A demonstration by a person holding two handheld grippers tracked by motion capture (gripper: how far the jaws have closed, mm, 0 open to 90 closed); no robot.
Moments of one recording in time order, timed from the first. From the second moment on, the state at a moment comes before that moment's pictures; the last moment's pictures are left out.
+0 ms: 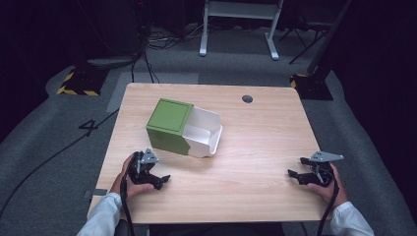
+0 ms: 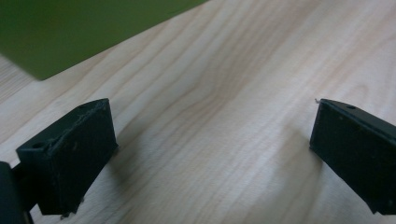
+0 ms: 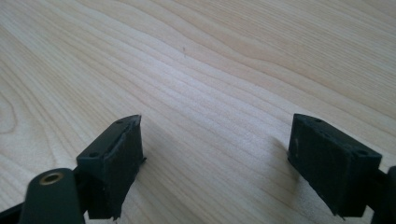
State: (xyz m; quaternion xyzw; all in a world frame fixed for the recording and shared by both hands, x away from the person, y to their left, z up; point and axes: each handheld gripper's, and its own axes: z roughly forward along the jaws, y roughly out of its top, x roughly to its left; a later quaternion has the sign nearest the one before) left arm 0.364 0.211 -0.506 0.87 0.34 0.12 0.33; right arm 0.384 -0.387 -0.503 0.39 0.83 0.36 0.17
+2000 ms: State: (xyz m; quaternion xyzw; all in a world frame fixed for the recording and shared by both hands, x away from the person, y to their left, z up) left arm 0.357 0.208 -0.505 0.87 0.35 0.12 0.33; right arm 0.472 -0.143 -0.469 0.22 0.89 0.38 0.13
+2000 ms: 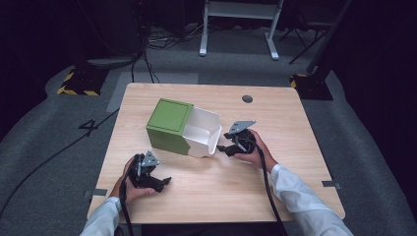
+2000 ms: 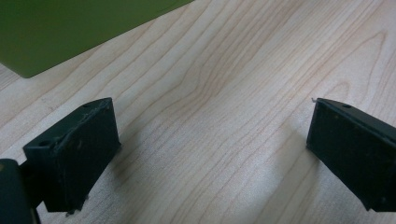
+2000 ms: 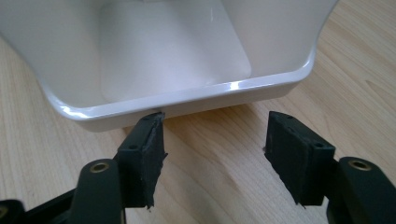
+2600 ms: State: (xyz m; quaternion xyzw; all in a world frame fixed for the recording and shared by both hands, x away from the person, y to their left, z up) left arm 0.357 0.208 -0.506 0.87 0.35 0.13 0.33; right arm 0.485 -0.124 -0.473 0.23 0.88 0.40 0.13
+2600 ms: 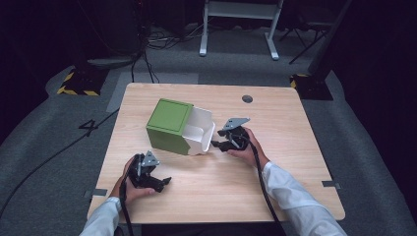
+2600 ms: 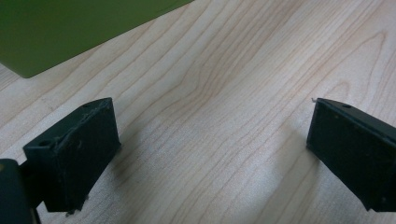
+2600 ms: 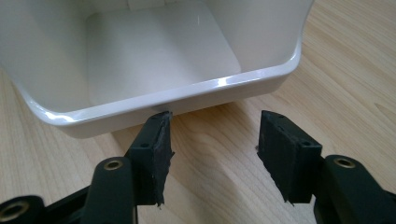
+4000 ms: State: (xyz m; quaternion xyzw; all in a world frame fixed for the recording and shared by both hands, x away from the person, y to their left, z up) left arm 0.356 0.208 -0.506 0.87 0.35 0.12 0.34; right arm 0.495 -0.074 -0.469 0.22 0.88 0.41 0.12
